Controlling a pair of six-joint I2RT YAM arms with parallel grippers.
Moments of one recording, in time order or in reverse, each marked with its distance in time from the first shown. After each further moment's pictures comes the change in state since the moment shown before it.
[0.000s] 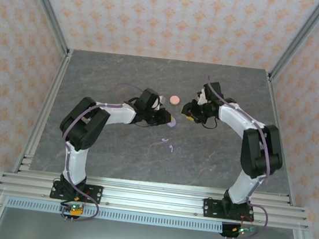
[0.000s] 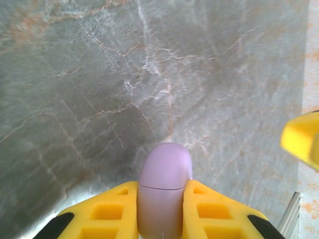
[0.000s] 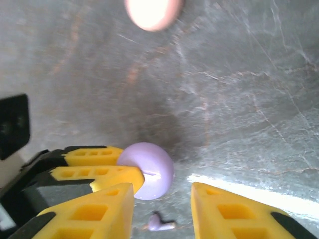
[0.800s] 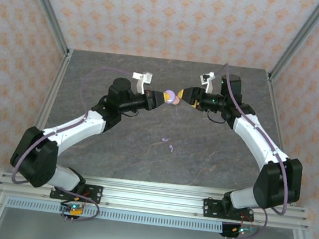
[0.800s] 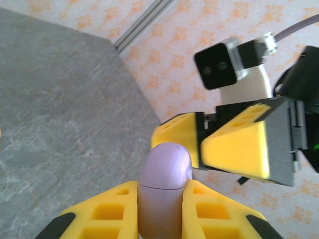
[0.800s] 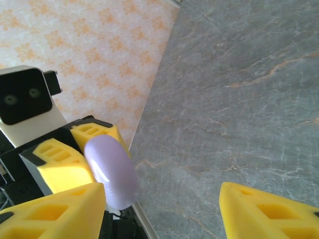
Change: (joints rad) left arm 0.033 -0.526 -0.193 0.299 0.054 0.045; right arm -0.014 -0.300 -0.062 0.258 -0.377 -0.013
